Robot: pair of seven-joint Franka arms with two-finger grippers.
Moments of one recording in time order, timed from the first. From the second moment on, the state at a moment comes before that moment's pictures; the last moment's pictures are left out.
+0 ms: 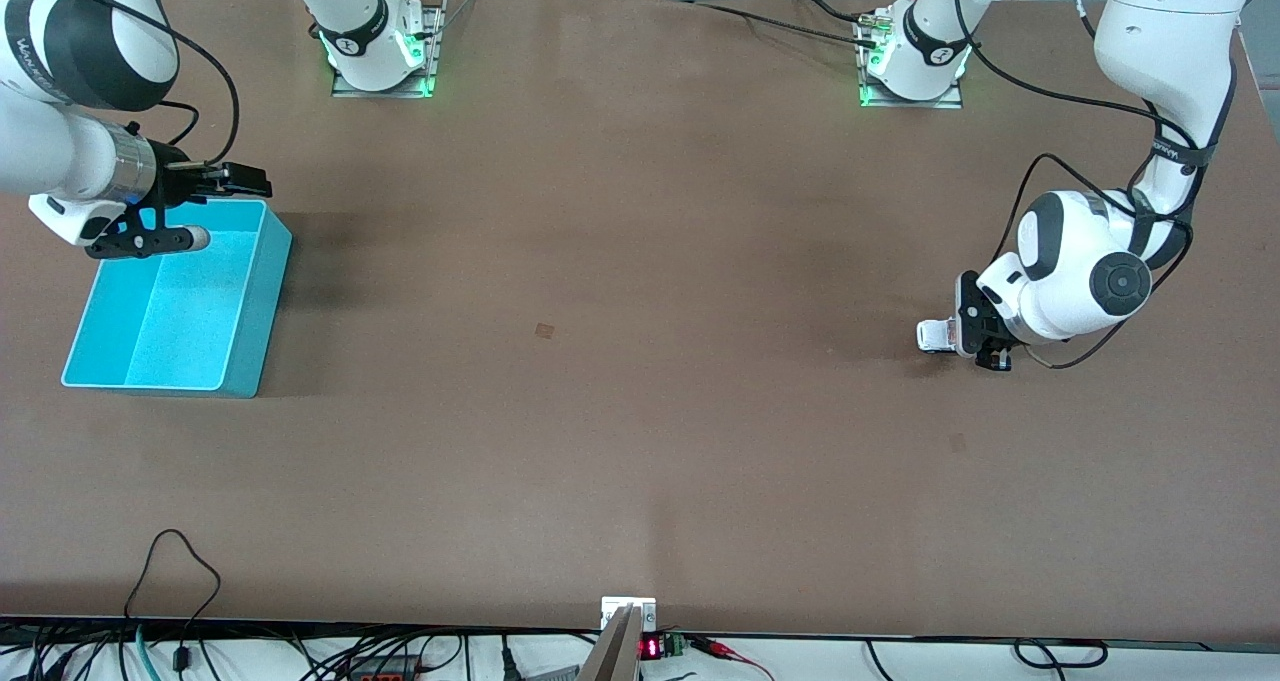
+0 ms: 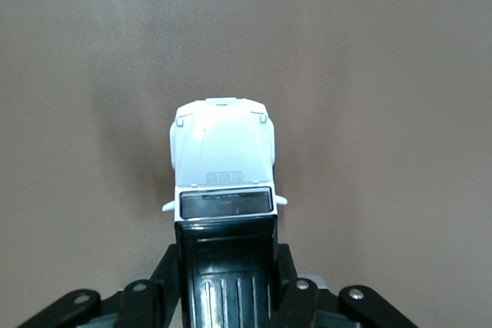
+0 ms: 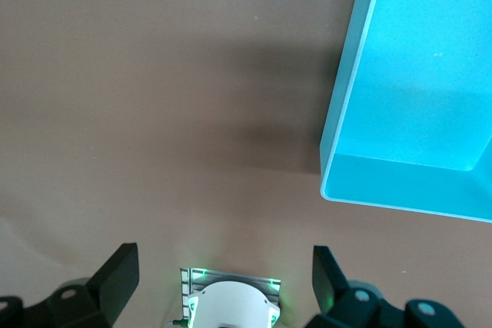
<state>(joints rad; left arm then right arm) 0.10 0.46 -0.05 -2.08 0.03 2.42 1.63 0.07 -0.01 -0.11 -1.99 0.03 1.63 -0.14</state>
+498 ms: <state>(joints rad) 0.10 0.46 -0.05 -2.08 0.03 2.45 1.64 0.07 -0.01 -0.11 -1.99 0.03 1.63 -0.14</state>
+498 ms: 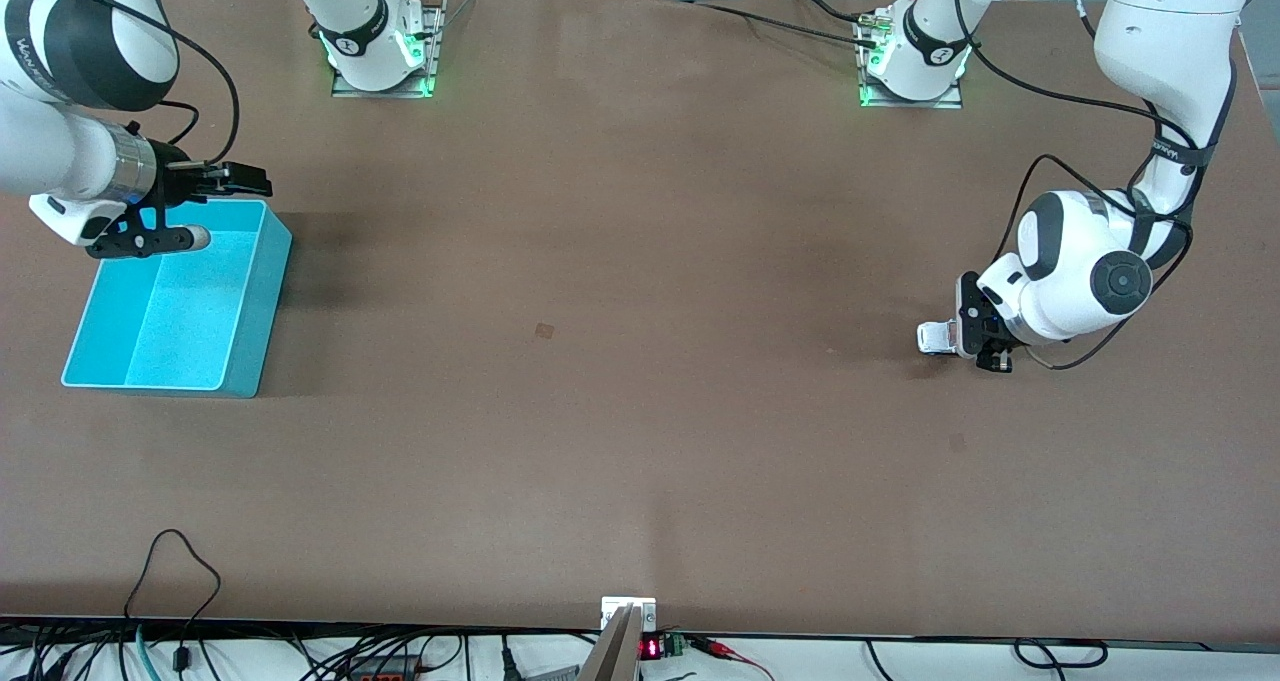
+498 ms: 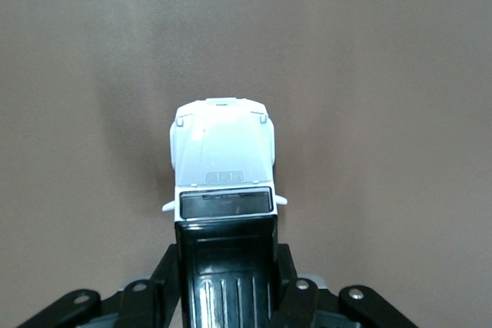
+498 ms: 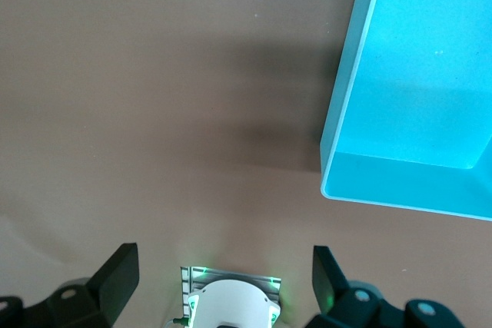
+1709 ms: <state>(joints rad) 0.12 0.46 -0.05 -2.09 0.03 2.49 1.64 0.10 -0.01 -0.11 -1.99 -0.02 1.63 -0.13</state>
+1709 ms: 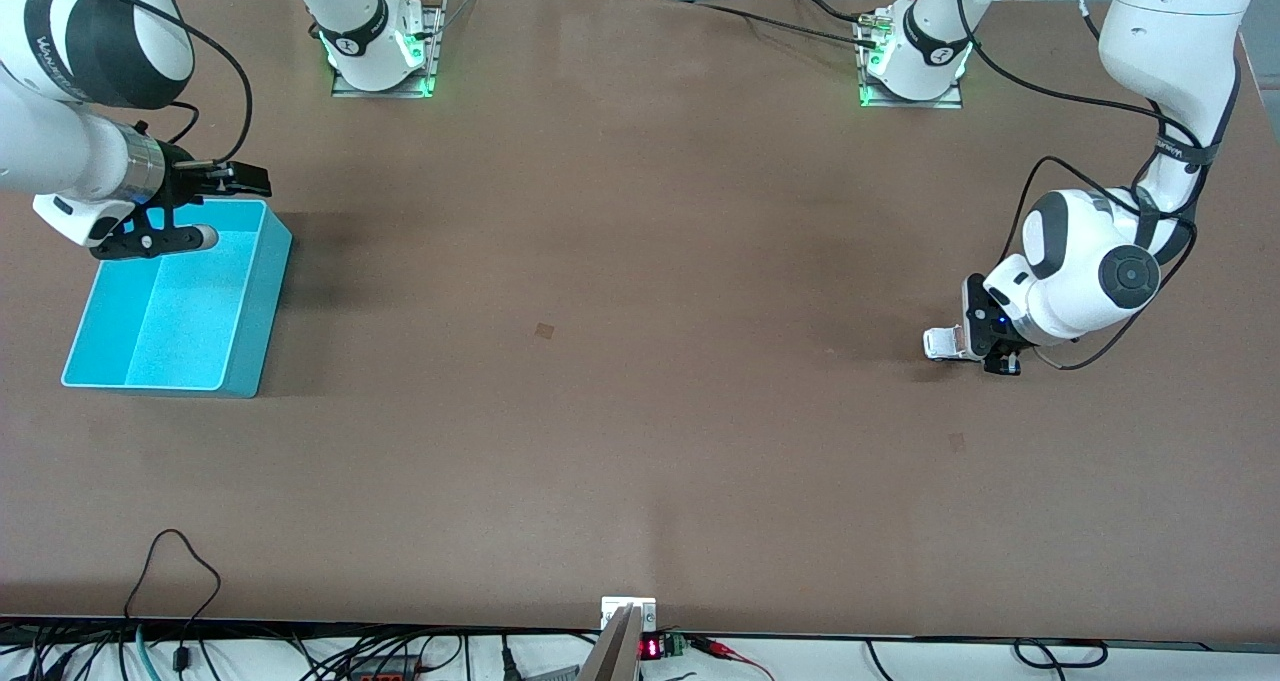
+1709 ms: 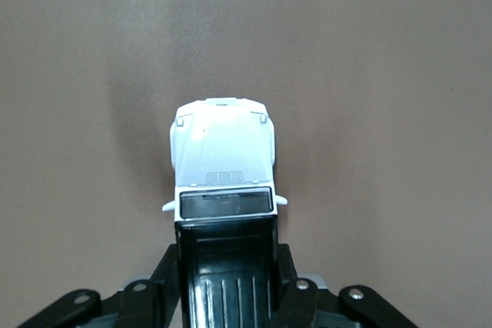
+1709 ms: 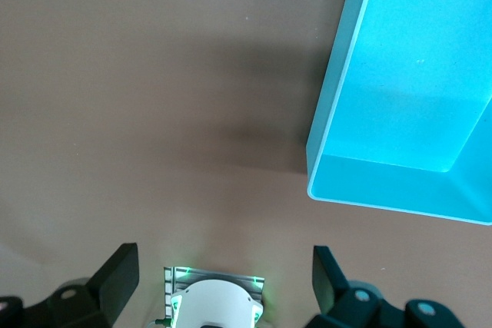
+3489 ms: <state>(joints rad) 0.34 0.48 -0.05 -2.08 0.03 2.51 1.81 0.10 -0.01 -0.12 -1.99 -0.02 1.63 -0.13</state>
